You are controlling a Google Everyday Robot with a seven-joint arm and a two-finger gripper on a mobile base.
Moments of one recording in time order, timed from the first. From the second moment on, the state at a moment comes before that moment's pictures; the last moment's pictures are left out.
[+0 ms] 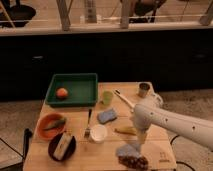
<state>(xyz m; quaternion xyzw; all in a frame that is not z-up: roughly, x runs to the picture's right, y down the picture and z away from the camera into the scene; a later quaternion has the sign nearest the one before) 0.180 0.238 0.783 -0.31 -0.05 -0.09 0.94</state>
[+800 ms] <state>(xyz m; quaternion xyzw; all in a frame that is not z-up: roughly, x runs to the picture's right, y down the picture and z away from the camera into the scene) 0.182 0.257 0.800 -0.32 -0.05 -0.10 0.94</state>
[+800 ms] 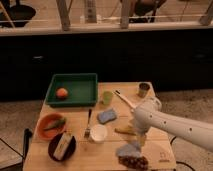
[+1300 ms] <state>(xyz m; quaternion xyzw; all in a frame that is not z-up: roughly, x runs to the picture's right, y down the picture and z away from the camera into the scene) 0.182 0.262 0.802 -0.32 -0.05 -0.10 0.94</state>
